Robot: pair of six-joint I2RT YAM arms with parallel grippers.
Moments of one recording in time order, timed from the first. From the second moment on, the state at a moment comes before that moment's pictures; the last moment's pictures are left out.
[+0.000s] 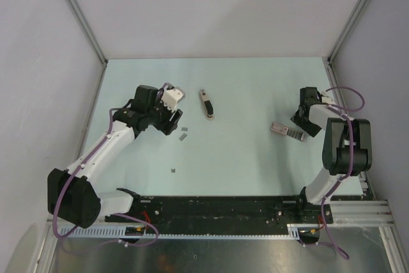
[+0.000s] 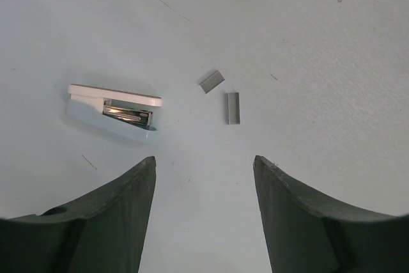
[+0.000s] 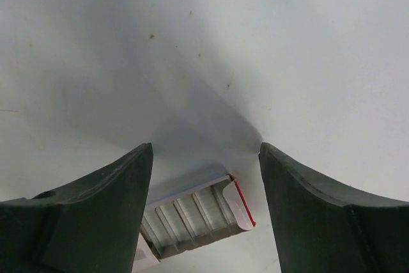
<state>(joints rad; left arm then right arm) -0.35 1.25 0.99 -0.56 0.21 0.35 -0.06 1.72 0.99 -0.40 0.40 0.68</state>
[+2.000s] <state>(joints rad) -0.36 1.23 0.95 -0.56 0.16 0.38 0.60 1.62 0.84 -0.16 0.23 0.73</state>
